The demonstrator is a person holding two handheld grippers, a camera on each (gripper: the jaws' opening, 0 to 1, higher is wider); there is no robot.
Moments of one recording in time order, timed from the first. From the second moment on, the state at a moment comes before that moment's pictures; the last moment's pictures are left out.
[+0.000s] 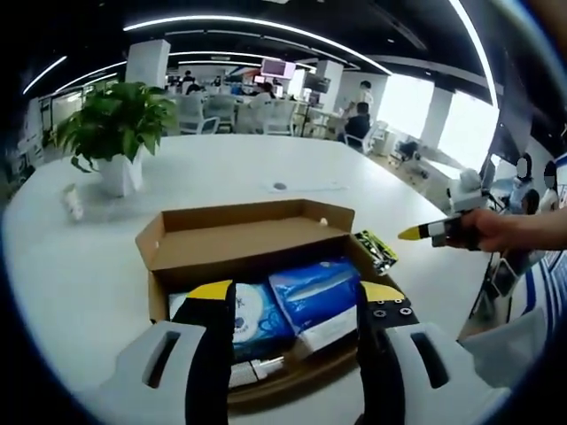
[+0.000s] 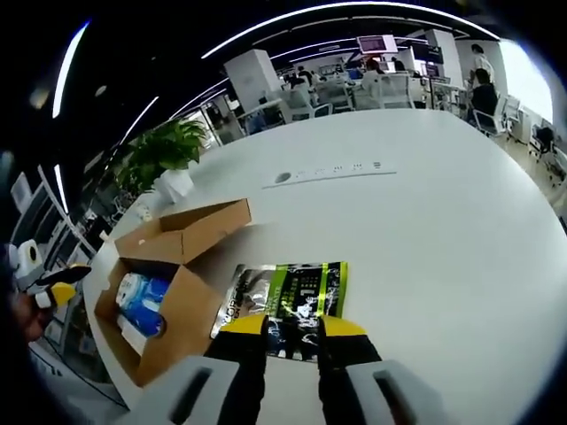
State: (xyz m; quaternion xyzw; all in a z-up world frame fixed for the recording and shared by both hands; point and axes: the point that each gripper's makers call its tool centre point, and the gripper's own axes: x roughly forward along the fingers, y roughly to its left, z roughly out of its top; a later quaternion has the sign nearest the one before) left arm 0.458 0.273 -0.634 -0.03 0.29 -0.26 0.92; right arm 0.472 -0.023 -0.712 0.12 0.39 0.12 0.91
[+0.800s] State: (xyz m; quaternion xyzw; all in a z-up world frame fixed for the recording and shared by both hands) left arm 0.464 0.305 -0.616 -0.03 0.27 -0.27 0.92; right arm 0.462 0.005 -0.674 0.10 0.35 0.14 0.92
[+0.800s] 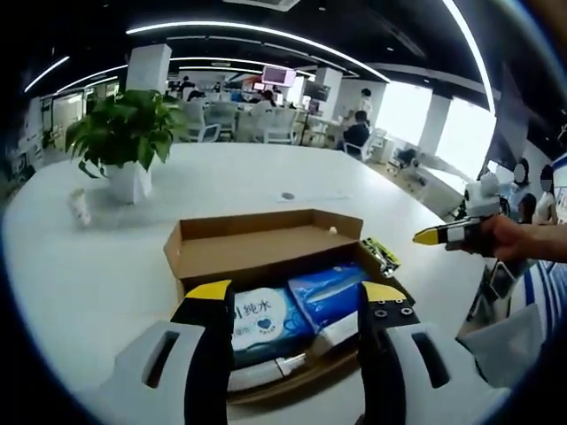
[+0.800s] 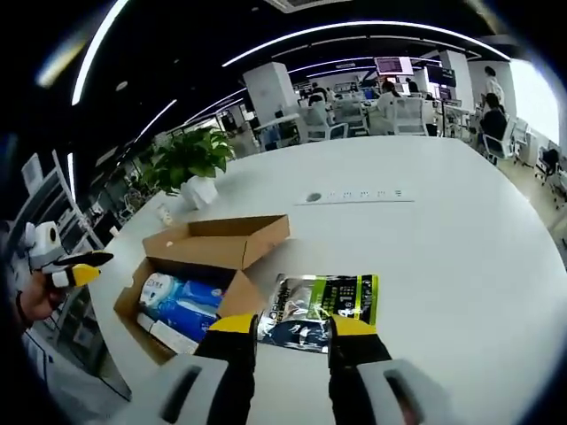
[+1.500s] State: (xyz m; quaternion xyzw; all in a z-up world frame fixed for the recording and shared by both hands) left arm 0.461 0.328 -0.607 -0.03 0.27 -0.28 0.92; right arm 0.443 0.047 -0.651 0.09 0.33 0.17 0.93
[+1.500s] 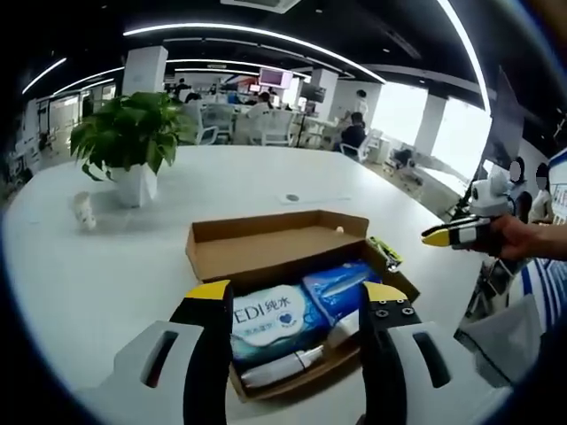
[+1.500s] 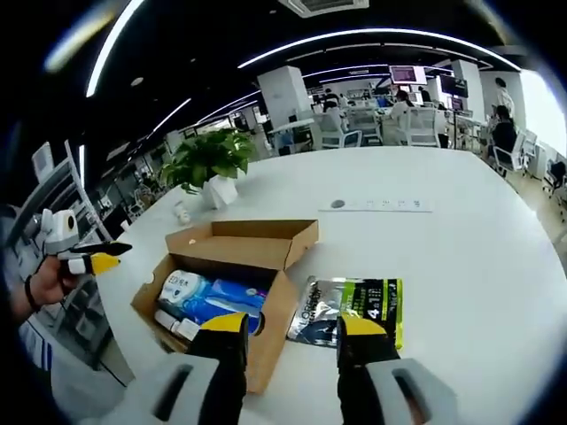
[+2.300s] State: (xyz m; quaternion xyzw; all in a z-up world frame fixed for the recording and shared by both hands) left arm 0.467 0.345 -0.603 -0.03 0.27 -0.31 0.91; right arm 0.431 0.092 -0.640 0.08 0.31 0.20 0.93
